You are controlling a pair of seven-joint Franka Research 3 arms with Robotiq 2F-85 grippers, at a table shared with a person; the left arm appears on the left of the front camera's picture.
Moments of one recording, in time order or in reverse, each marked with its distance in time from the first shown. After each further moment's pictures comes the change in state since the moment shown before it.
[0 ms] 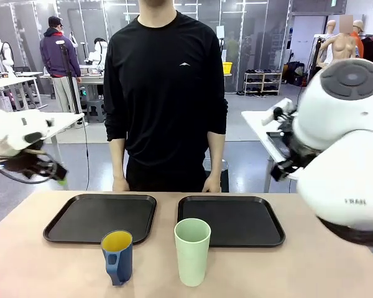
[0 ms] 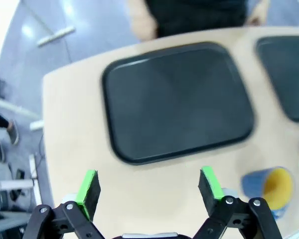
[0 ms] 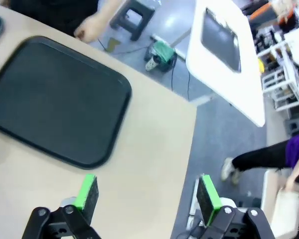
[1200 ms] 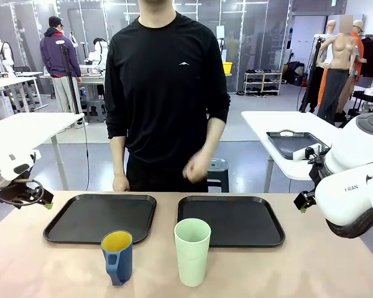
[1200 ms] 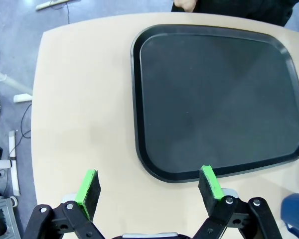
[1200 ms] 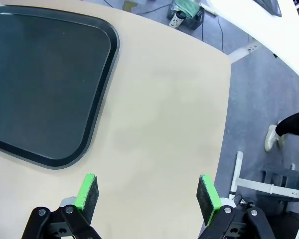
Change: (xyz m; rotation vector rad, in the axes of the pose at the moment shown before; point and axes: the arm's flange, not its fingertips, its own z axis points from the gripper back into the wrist) left arm -0.036 0.068 -0.117 -0.045 0.067 0.137; right arm -0.055 -0.050 -0.136 0.165 0.152 -0.146
